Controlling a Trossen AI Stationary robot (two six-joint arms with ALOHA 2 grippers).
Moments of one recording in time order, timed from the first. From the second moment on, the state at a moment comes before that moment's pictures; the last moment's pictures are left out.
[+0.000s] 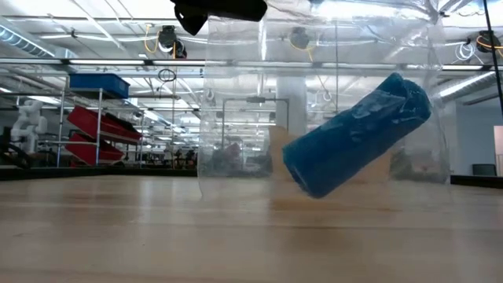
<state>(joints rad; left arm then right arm) -0.51 1.68 1.12 -0.04 -0.40 -0.20 0.46 1.80 1.54 -0.61 0.26 0.24</state>
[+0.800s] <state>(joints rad) -0.53 1.62 1.12 -0.12 -0.43 -0.31 0.54 1.80 1.54 -0.64 0.61 0.20</state>
